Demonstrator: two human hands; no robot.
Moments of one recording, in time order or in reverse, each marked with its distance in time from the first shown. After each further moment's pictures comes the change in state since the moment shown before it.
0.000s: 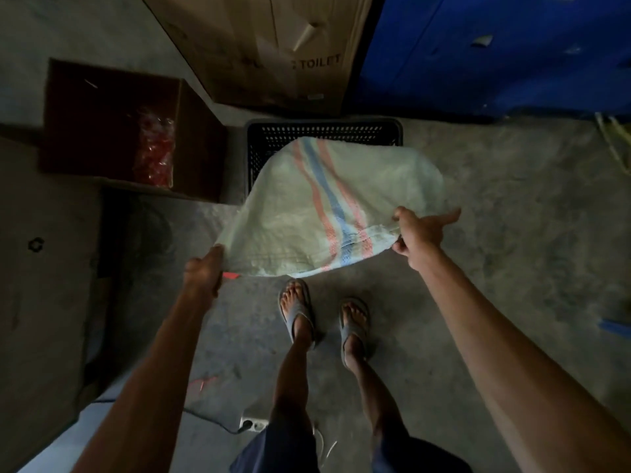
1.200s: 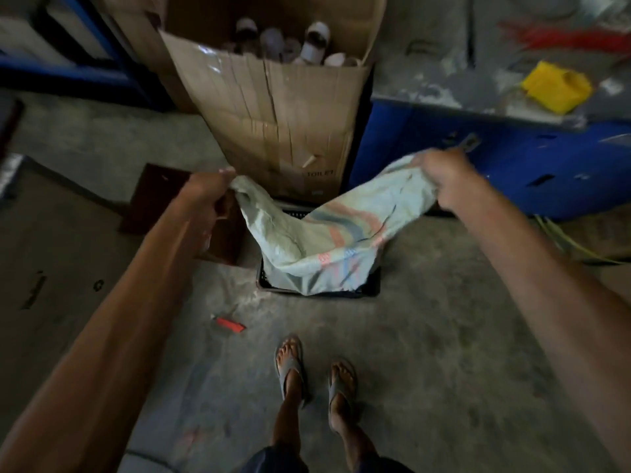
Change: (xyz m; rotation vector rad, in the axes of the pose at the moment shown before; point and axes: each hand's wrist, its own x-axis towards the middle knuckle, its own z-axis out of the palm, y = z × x) left_hand -0.212 0.261 -0.106 -0.273 -0.211 0.332; right_hand -0.177 -0.256 -0.139 -0.104 -0.261 -0.495
